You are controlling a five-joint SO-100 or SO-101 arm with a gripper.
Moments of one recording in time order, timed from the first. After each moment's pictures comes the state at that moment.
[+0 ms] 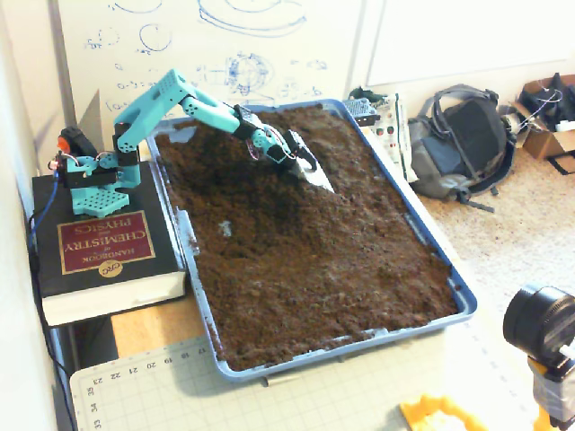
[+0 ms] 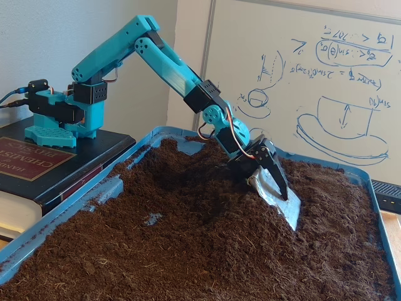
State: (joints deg) arm 1.5 45.3 83.7 1.9 -6.6
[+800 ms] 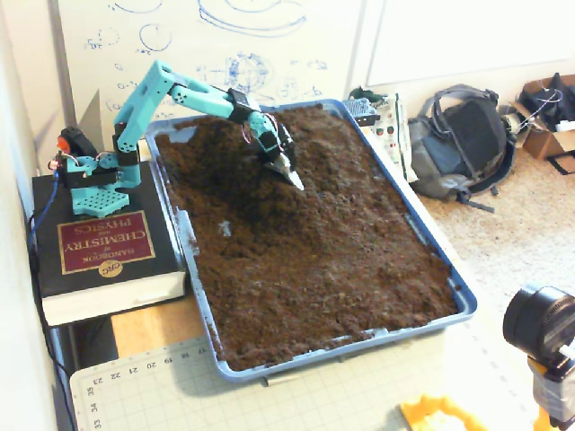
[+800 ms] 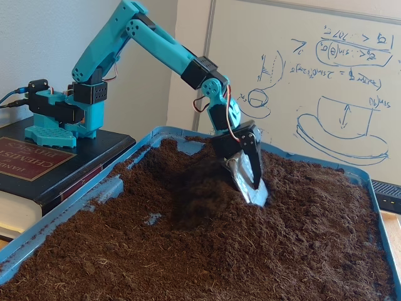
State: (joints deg) arm 0.5 58.7 88.5 28.4 -6.5
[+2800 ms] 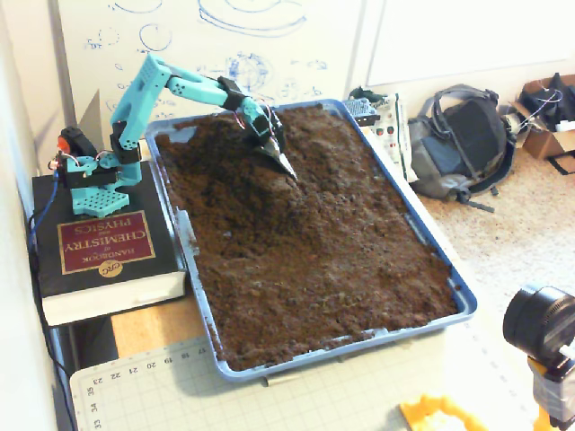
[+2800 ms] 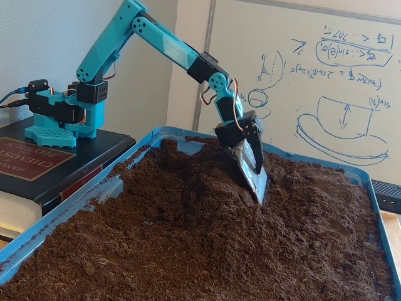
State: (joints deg) arm -8.3 62.1 91.3 26.7 -0.9
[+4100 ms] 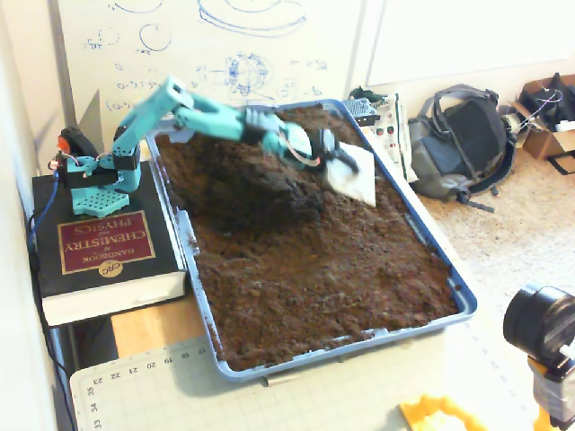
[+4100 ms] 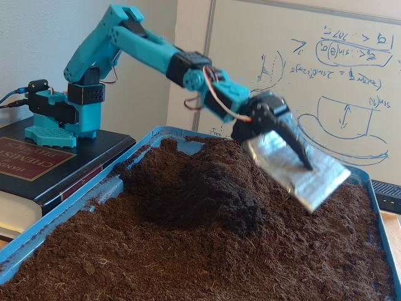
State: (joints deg) arm 19.9 45.5 64.2 -1.5 0.7
